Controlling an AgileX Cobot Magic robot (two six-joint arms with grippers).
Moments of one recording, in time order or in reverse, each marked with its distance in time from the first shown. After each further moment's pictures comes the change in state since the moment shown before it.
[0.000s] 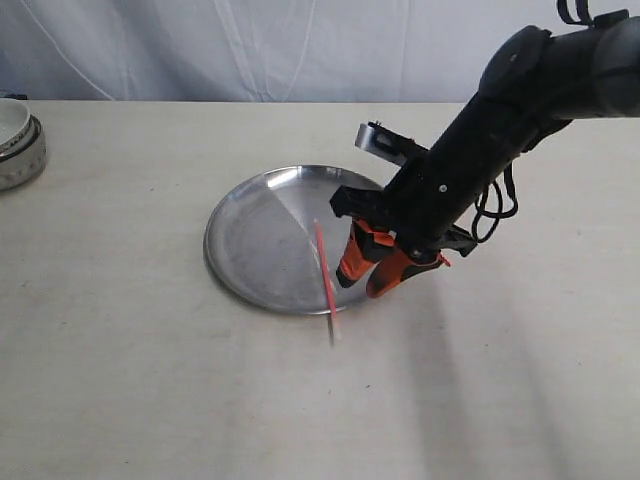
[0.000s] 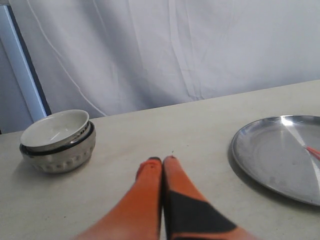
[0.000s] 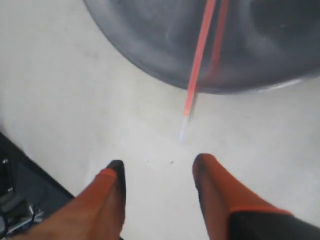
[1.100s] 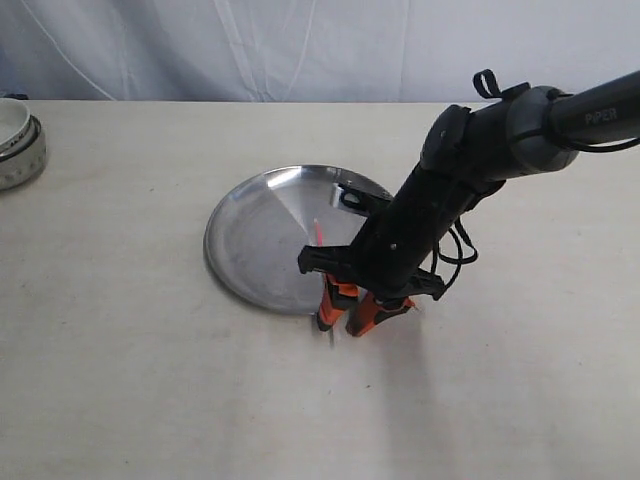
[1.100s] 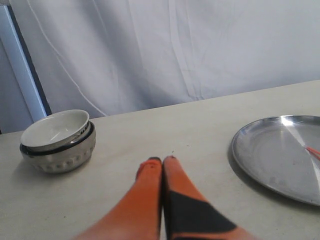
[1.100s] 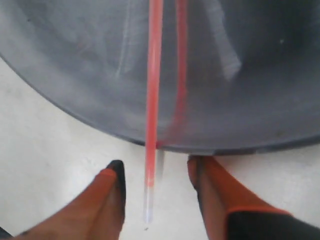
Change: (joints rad) left arm 0.000 0.000 0.000 0.000 0.000 0.000; right arm 0.111 0.148 0.027 -0.011 -0.206 0.086
